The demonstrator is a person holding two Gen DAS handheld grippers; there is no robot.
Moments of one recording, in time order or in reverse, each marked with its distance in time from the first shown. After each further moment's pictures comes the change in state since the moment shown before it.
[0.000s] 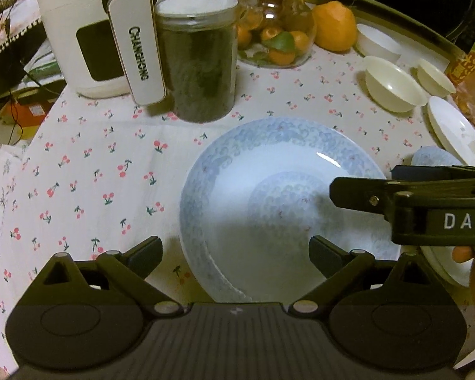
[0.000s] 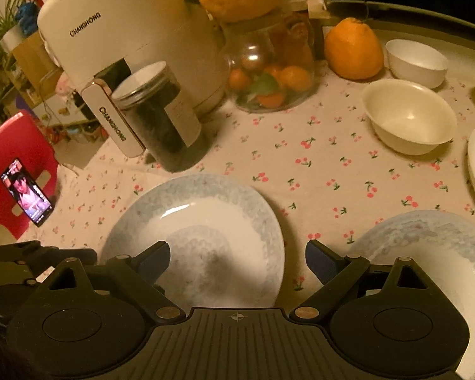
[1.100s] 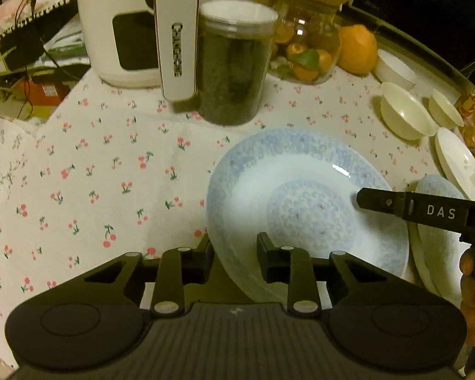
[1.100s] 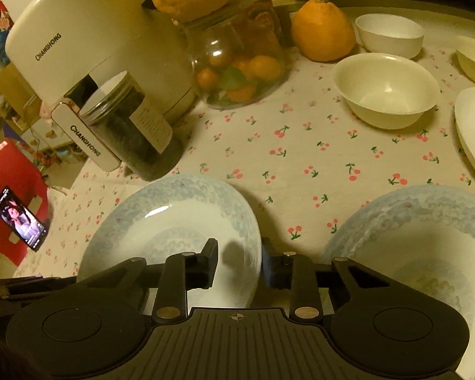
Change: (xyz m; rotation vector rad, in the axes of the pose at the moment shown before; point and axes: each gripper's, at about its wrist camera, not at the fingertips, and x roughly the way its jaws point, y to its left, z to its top) left arm -0.012 0.017 -0.004 -0.119 -0.044 -0.007; right arm 0.005 -0.022 -0.004 0.126 -0.011 -0.010
